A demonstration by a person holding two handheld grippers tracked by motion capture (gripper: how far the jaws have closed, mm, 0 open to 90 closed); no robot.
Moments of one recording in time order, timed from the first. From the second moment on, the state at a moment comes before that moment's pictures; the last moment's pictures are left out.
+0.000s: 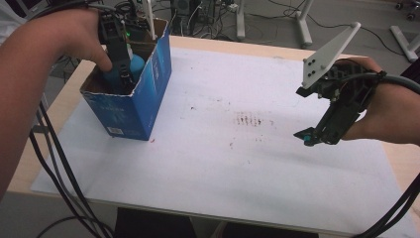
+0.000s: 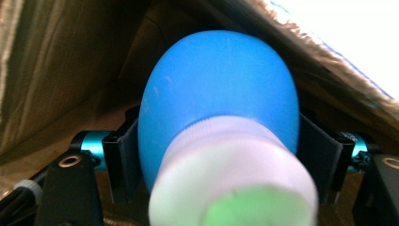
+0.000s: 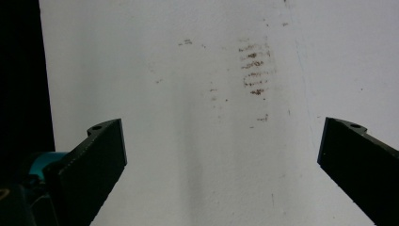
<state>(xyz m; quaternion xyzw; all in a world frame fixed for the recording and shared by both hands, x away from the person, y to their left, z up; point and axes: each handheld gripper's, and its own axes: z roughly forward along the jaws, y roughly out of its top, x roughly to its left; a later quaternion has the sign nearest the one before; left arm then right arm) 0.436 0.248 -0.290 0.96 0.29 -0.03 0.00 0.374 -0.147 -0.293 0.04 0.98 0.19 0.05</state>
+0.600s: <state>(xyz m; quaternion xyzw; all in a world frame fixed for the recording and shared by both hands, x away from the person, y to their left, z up) 0.432 0.248 -0.240 0.96 0.29 0.00 0.00 0.383 -0.160 -0.290 0.05 0.98 0.19 0.04</state>
